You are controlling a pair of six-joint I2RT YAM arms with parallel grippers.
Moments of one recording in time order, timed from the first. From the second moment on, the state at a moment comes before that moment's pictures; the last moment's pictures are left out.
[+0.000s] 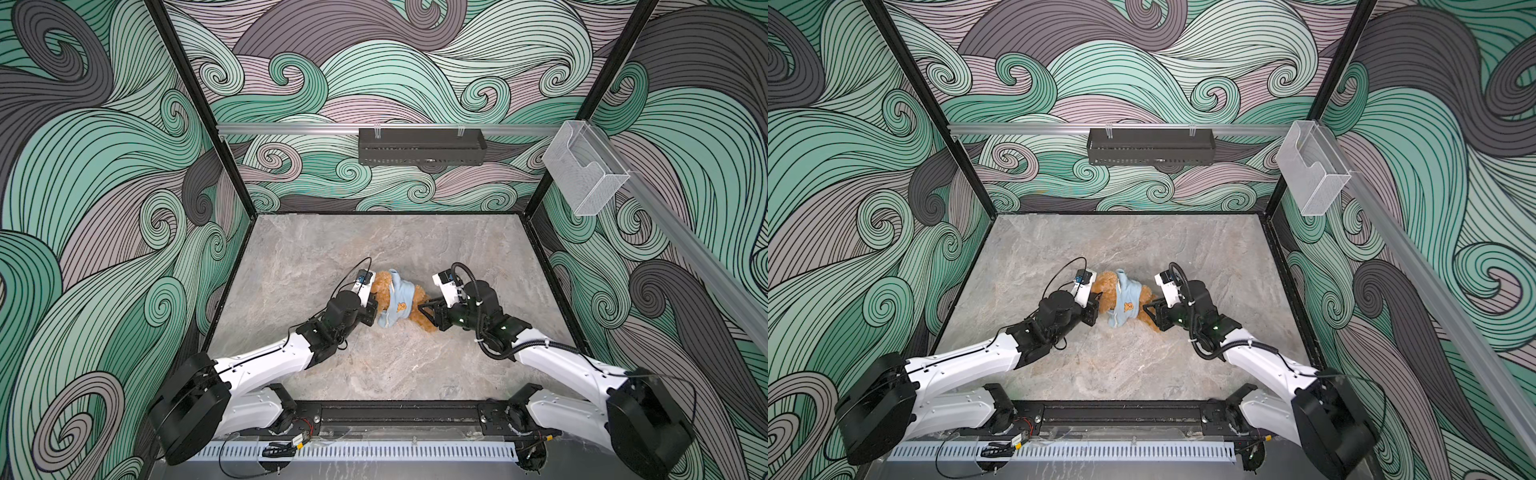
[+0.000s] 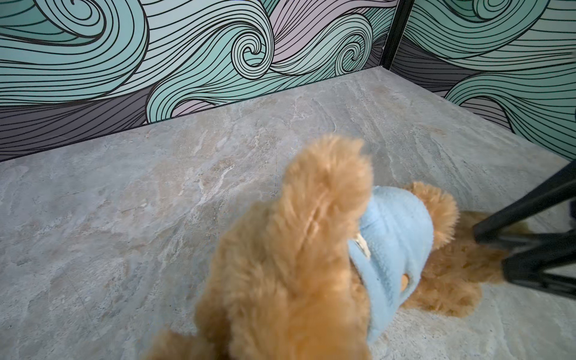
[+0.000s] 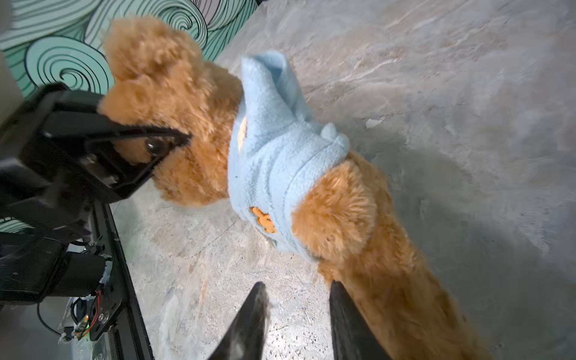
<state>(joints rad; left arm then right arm) -0.79 1.18 0.51 0.28 -0.28 -0.12 0.60 1.18 0.51 0.12 -0.35 0.26</state>
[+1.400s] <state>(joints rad) -0.82 1.15 0.56 0.02 -0.54 -0.72 0.80 1.34 0.40 0.45 0.18 0.56</state>
